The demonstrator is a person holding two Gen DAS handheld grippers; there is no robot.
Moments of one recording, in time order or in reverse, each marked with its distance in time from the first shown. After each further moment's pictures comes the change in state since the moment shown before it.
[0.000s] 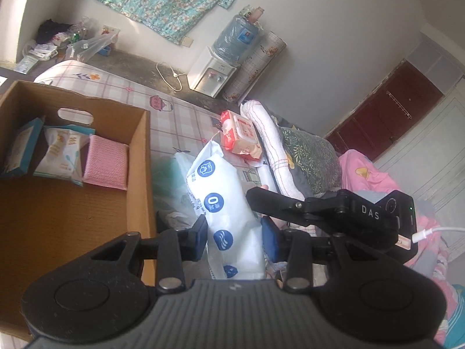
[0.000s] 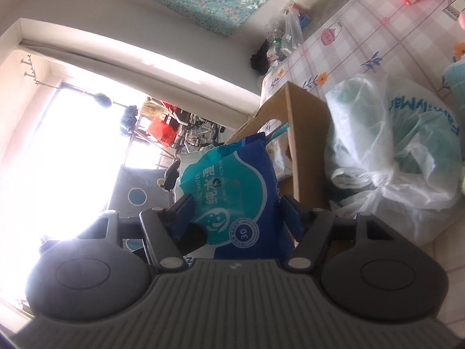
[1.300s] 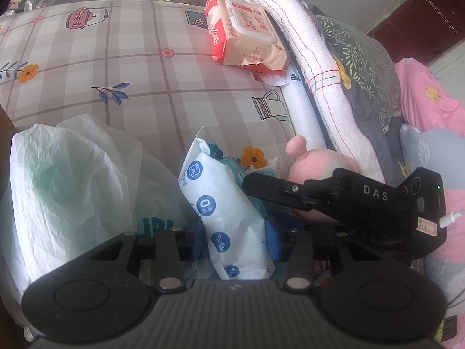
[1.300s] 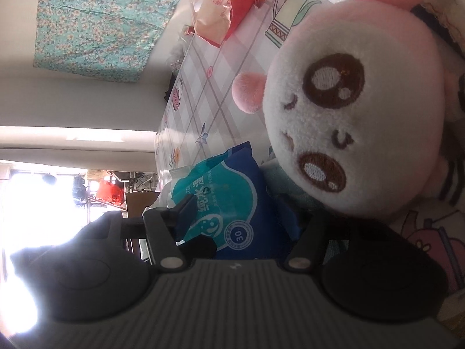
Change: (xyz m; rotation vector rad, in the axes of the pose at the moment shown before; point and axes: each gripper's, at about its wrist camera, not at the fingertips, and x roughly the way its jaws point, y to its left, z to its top) left arm 0.323 -0.055 0.028 0.123 0.432 0.133; right arm 0.001 -0.265 0.132 0.365 -0.084 -0.176
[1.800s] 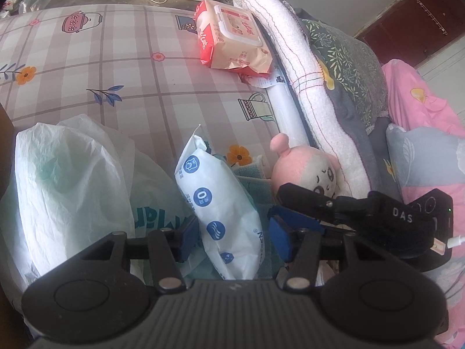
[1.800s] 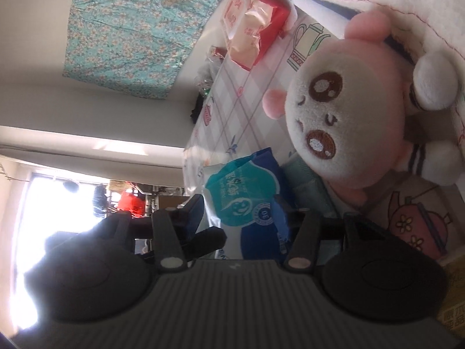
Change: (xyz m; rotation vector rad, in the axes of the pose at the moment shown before) left arm -0.013 -0.003 -0.003 -0.009 -0.006 -0.041; right arm -0.051 0.013 -0.022 -0.061 -0.098 0.064
